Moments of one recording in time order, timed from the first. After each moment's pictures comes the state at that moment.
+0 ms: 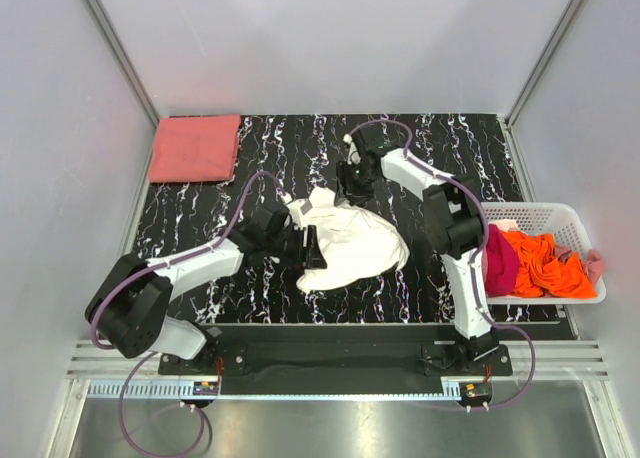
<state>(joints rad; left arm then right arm) -0.63 1.40 0.70 -0.10 0.41 -0.53 0.43 2.26 1.81 -0.65 -0.32 0.32</state>
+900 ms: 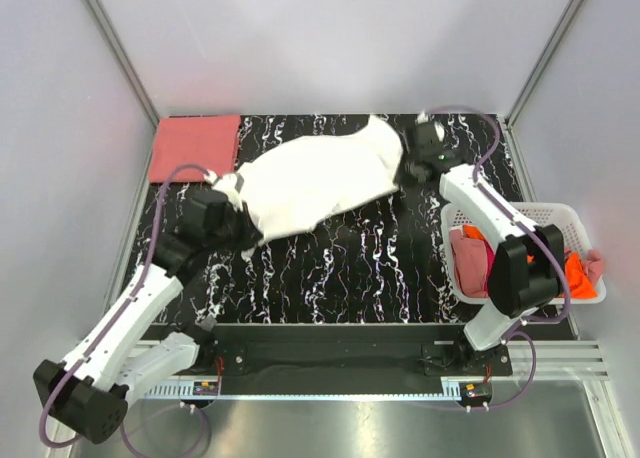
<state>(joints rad) -0.44 0.91 0.98 -0.64 0.07 -0.42 0.35 1.65 1.50 -0.61 0.14 0.54</state>
